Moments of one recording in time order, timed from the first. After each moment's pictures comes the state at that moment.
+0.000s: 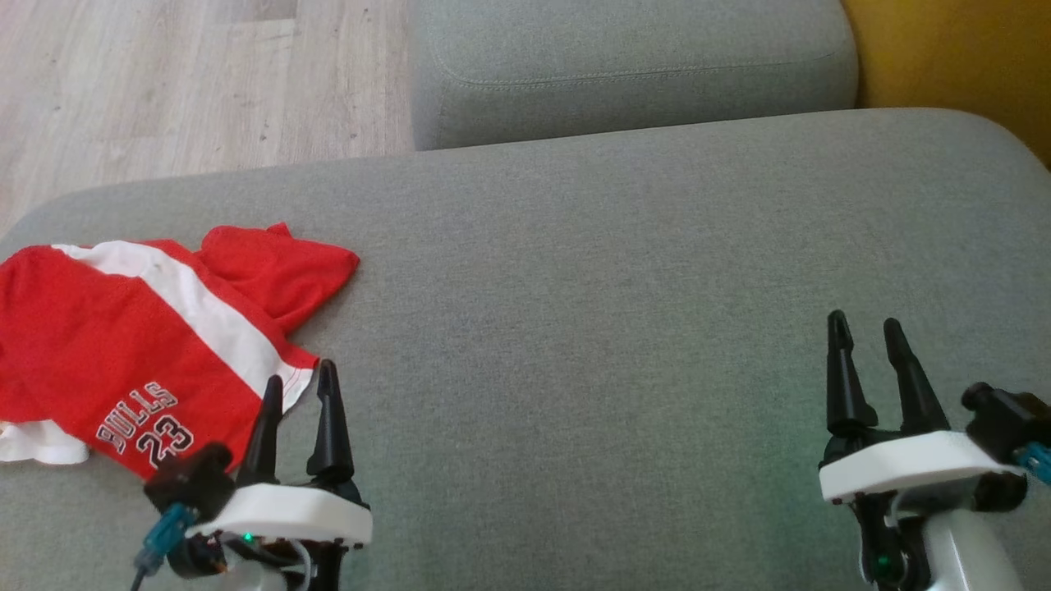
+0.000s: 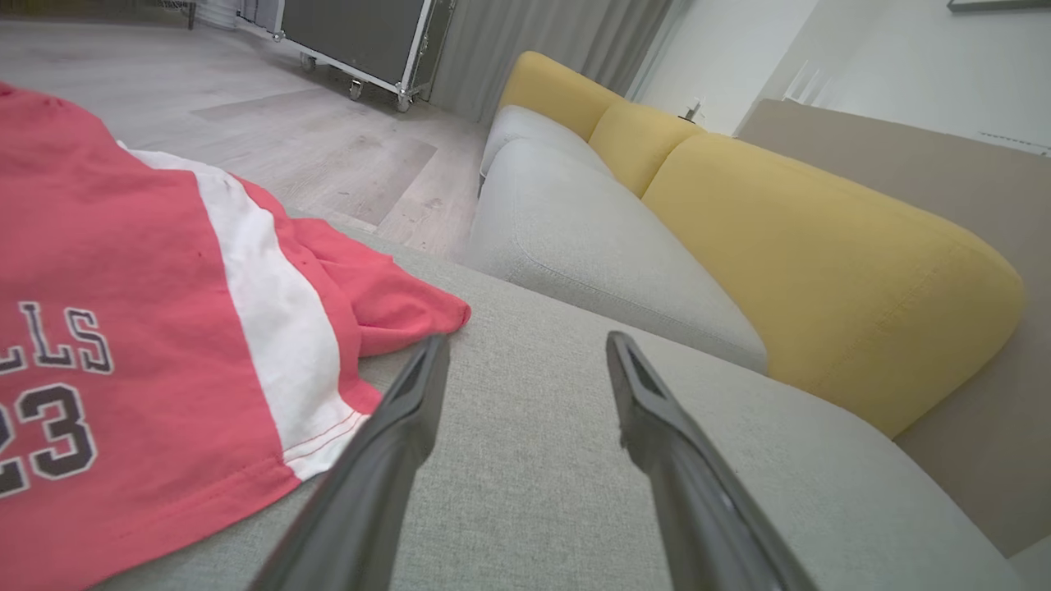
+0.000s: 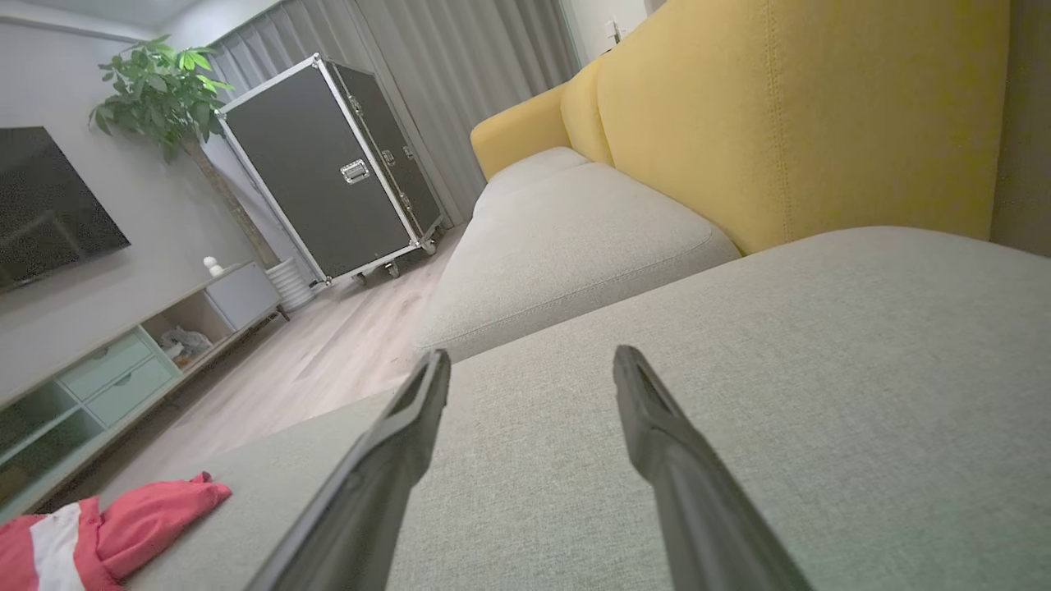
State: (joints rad) left arm -0.03 0.08 -0.20 0.19 -0.59 0.00 -0.11; right arm -0.04 -0.04 -0.01 0.19 0.41 0.13 -0.11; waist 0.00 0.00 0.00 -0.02
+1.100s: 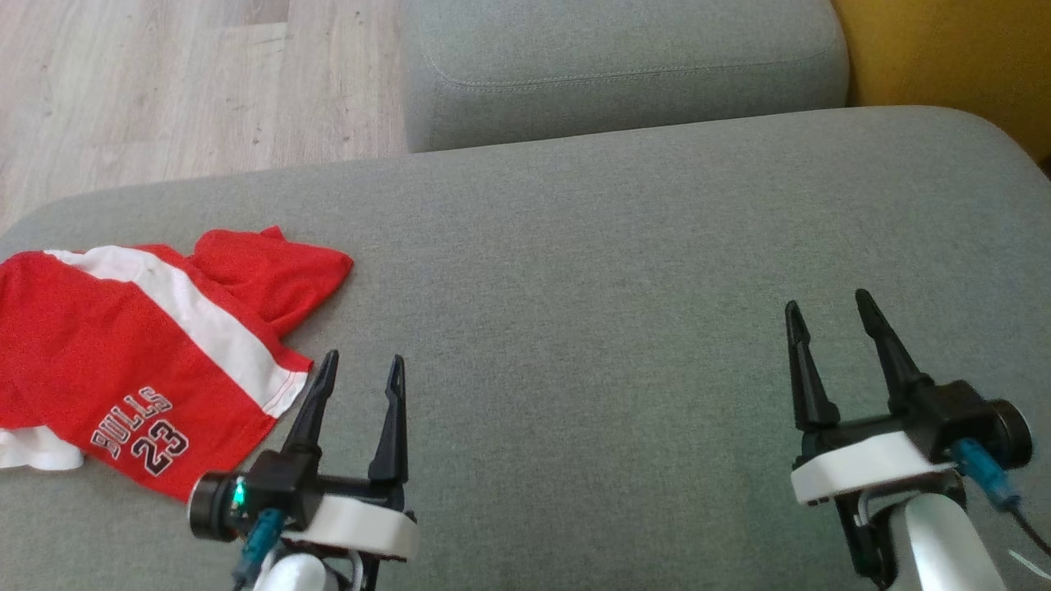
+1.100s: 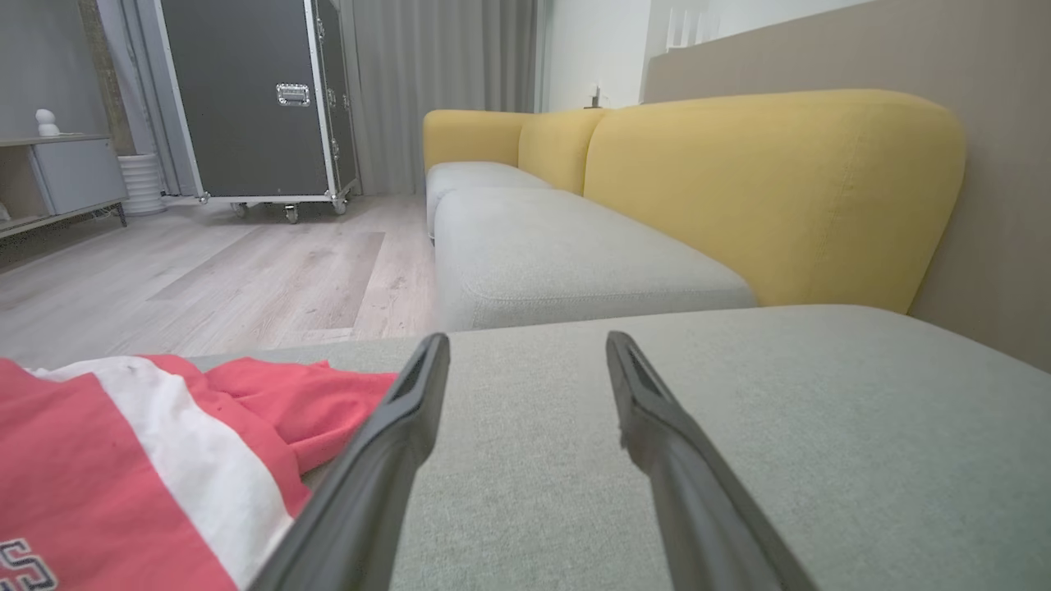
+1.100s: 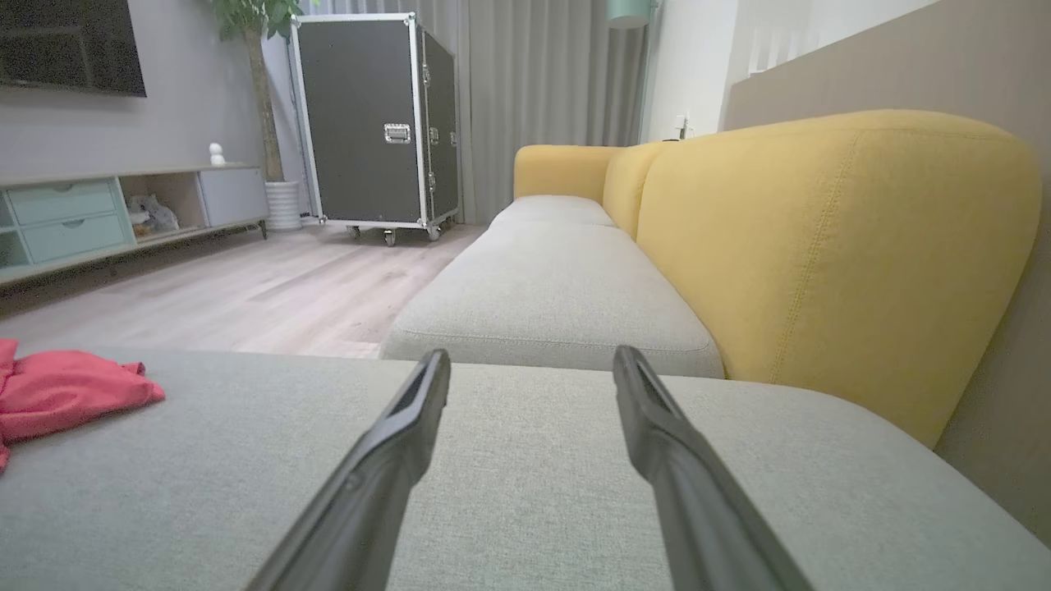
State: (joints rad) left arm -0.08 0.14 -0.38 0.20 -0.28 0.11 -0.21; right arm -0.06 -0.04 0.02 0.18 0.00 0.13 -0.21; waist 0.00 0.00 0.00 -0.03
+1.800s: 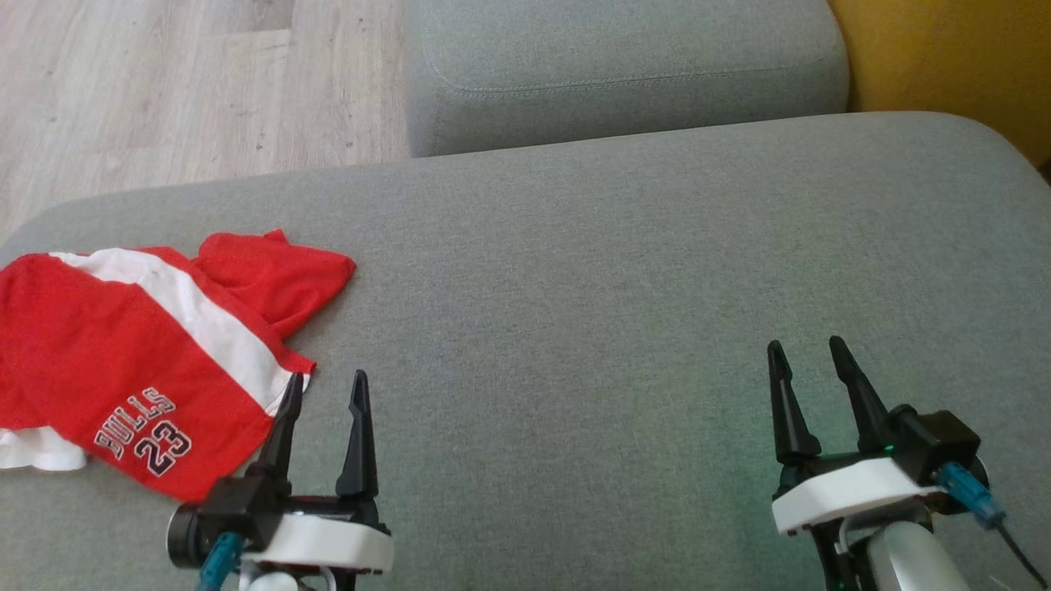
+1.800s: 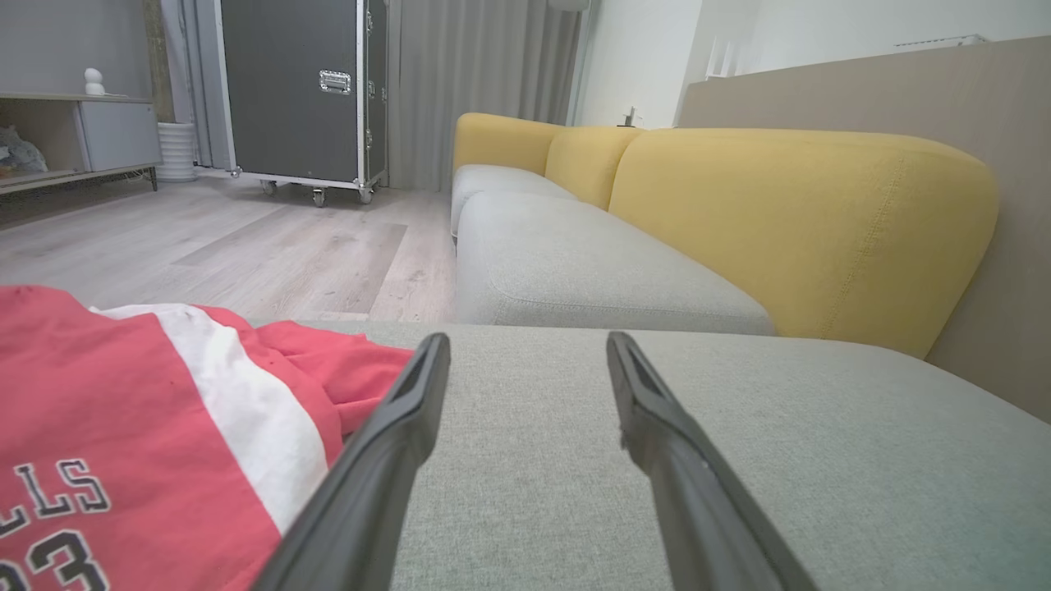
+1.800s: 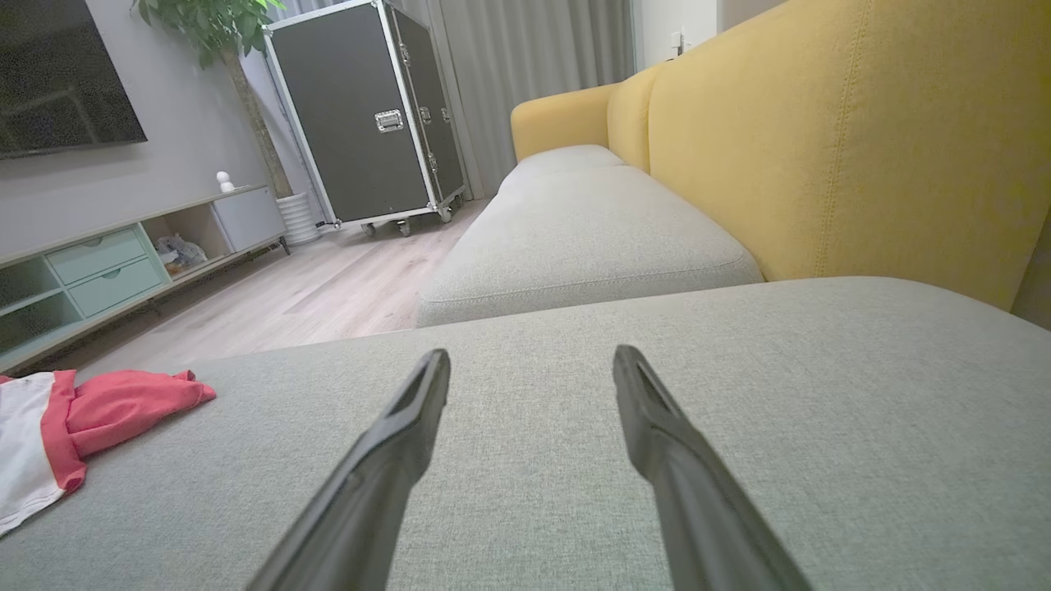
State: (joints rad) left arm -0.02 0.05 -0.20 0.25 -0.25 -0.04 -0.25; right arm -0.05 -0.04 0.08 0.32 0.18 0.13 -0.25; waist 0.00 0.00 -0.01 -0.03
